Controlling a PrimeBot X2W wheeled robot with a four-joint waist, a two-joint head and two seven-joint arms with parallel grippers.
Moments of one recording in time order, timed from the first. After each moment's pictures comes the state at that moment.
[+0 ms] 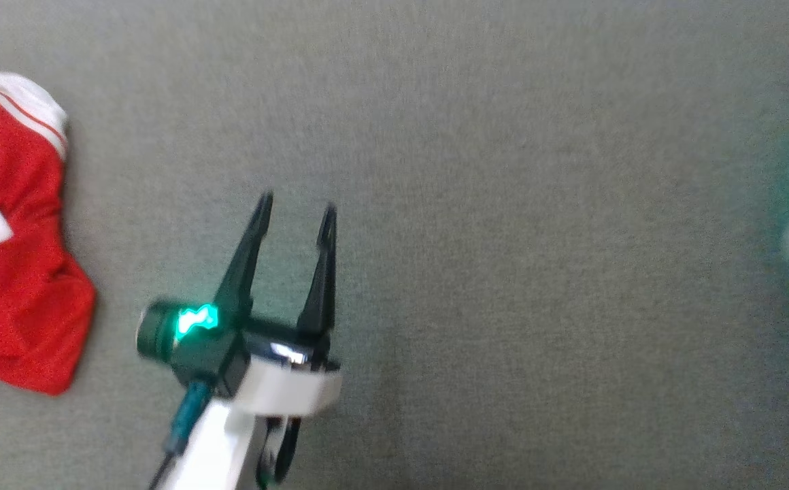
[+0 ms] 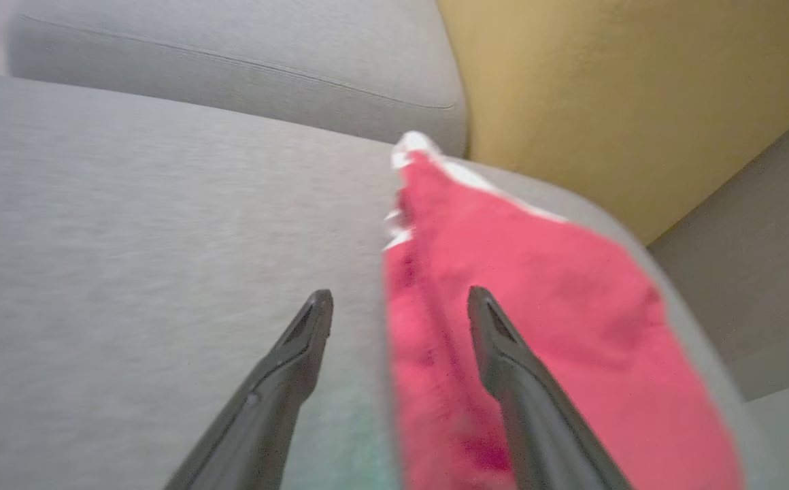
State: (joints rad) left arm -0.21 0.05 -0.37 0.07 -0.18 0.02 -0.26; right arm -0.61 -0.40 -0.08 0.74 0.00 0.12 -0.05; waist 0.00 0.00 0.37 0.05
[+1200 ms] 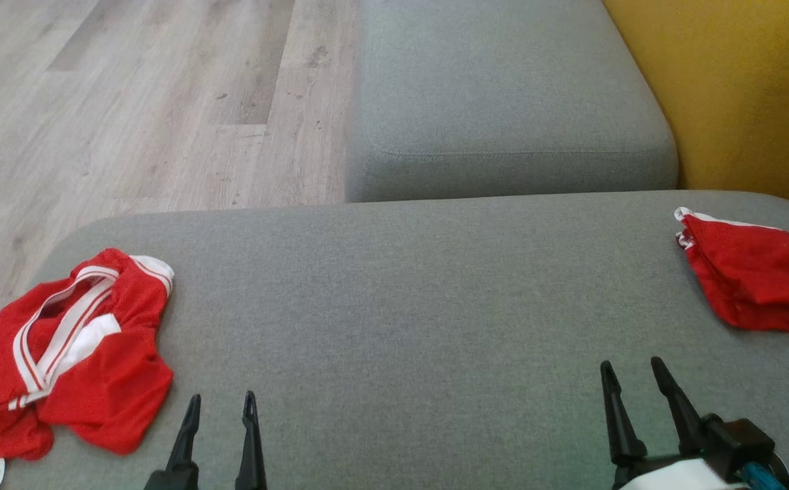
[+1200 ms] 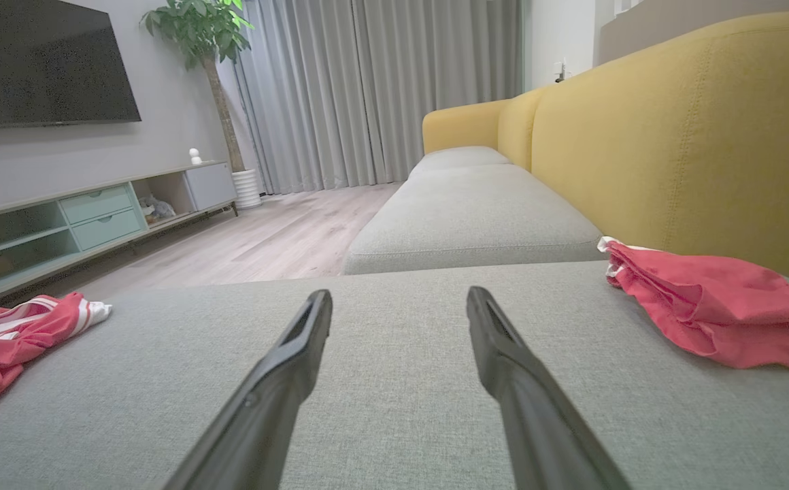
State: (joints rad) left arm 0.15 0.05 -0.19 0.26 -0.17 0.09 -0.26; right arm 0.16 -0.04 0.08 0.24 0.15 0.12 -0.25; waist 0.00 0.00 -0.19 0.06
